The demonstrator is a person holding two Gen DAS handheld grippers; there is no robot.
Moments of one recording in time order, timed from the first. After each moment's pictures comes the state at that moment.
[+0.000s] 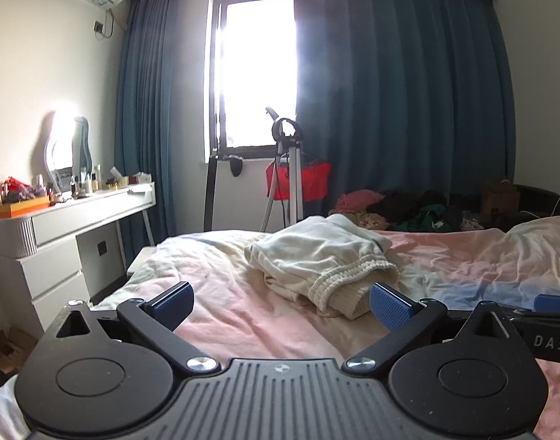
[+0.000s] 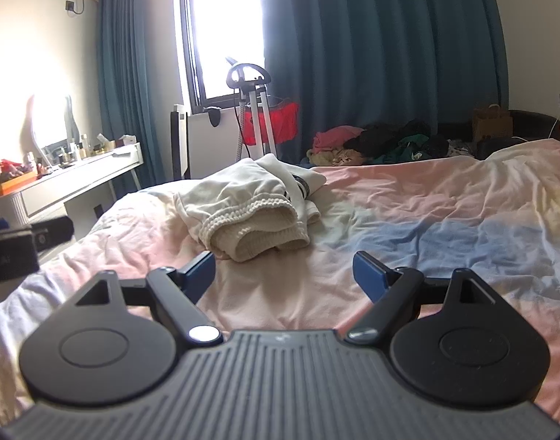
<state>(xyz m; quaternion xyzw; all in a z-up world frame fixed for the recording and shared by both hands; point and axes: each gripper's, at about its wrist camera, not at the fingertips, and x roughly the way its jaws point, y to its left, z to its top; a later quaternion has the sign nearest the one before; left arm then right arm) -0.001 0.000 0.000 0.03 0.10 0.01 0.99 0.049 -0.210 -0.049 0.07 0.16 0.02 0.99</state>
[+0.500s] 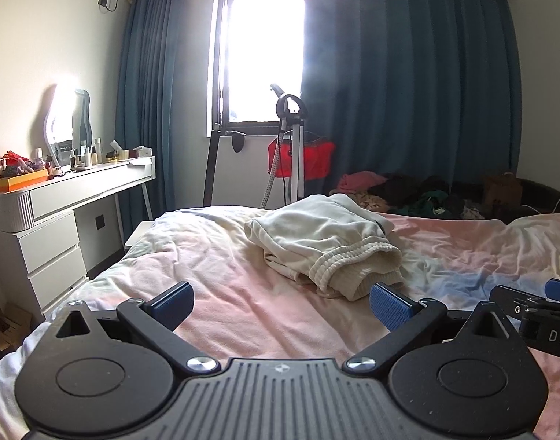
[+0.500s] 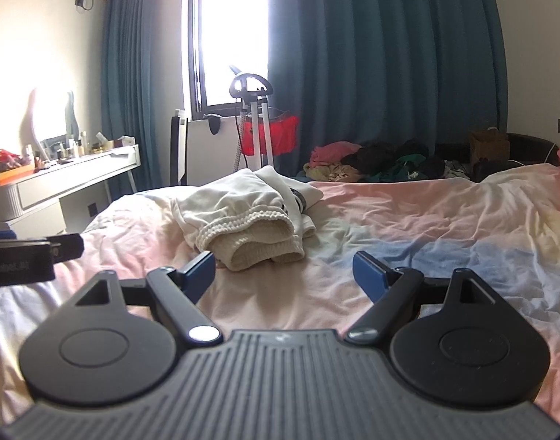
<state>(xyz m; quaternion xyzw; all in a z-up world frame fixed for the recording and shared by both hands) 0.016 0.005 -0.006 0.01 0.16 0.00 0.99 0.046 -0.206 -0.045 0.05 0.14 0.00 0.99</state>
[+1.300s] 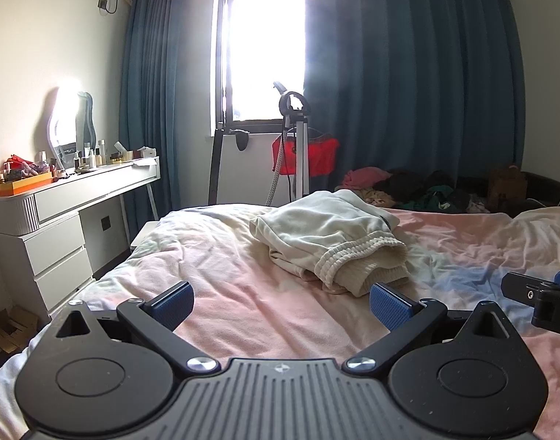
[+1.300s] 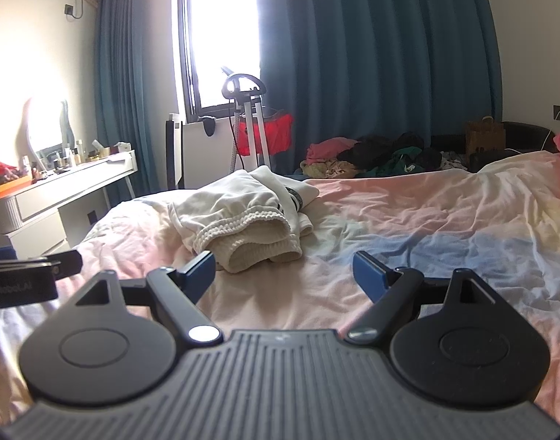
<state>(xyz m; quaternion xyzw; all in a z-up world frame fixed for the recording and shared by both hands) 0.014 0.006 -0.007 0.02 0.16 0.01 0.99 0.046 -0.210 -0.043 0.06 0.14 0.00 0.99</state>
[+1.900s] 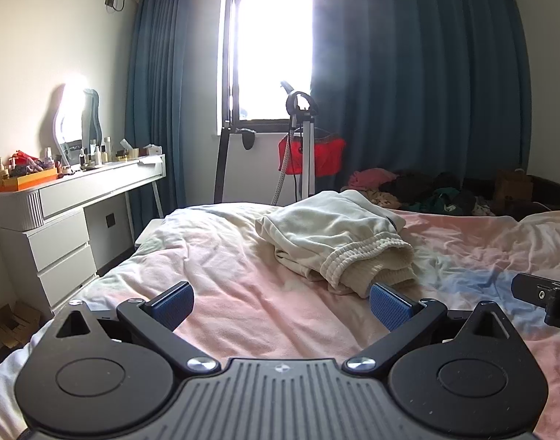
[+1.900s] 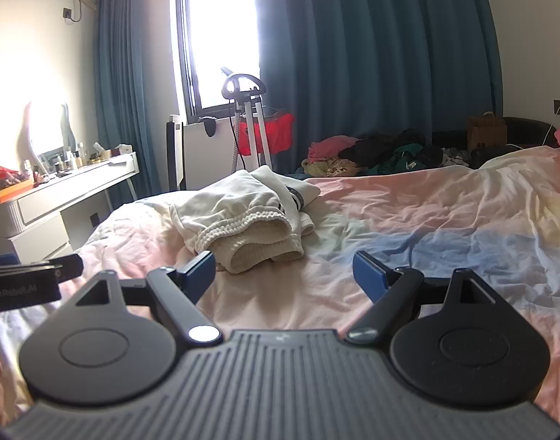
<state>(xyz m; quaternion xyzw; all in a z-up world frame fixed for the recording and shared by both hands) 0.016 0.009 -0.011 0.02 0.16 0.03 0.99 0.047 -0.212 -0.042 0.07 0.15 0.01 0.99</state>
